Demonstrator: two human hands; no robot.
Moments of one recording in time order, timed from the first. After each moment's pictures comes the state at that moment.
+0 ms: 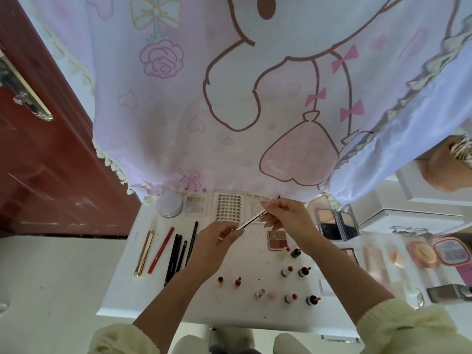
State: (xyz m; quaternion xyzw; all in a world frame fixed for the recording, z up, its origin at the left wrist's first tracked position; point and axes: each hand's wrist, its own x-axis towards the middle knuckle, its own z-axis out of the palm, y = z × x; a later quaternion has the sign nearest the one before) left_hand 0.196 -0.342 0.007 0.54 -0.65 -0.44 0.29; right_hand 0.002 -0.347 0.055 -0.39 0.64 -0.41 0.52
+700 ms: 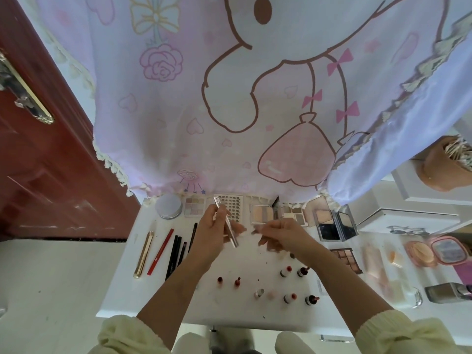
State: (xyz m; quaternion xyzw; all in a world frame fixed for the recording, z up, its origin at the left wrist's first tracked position) left_hand 0.184 -0.352 0.030 0.50 -0.44 -0.63 0.39; right_hand -0.001 -0.325 0.045 -0.42 0.63 -0.27 0.59
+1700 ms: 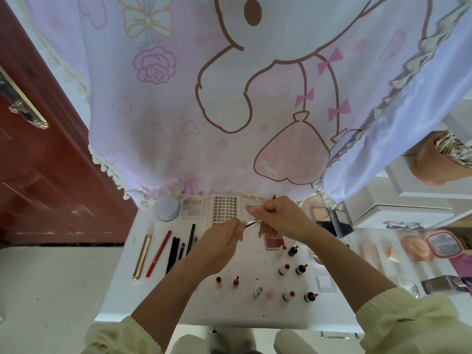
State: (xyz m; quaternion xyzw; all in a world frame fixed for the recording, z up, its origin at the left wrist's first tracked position) left_hand 0.189 -0.343 0.035 0.46 -0.80 -0.36 0.15; right_hand 0.002 -0.344 0.073 -0.59 0.64 -0.24 0.44
